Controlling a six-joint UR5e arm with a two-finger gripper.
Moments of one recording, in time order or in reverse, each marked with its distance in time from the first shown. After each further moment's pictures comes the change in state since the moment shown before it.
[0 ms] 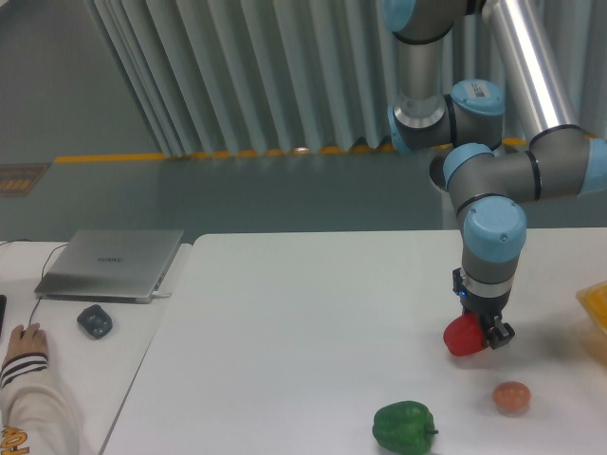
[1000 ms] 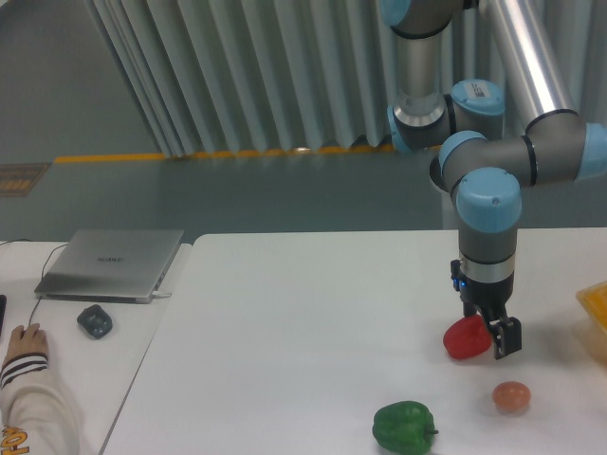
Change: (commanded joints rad) arm -0.006 0.044 0.046 0.170 0.024 0.009
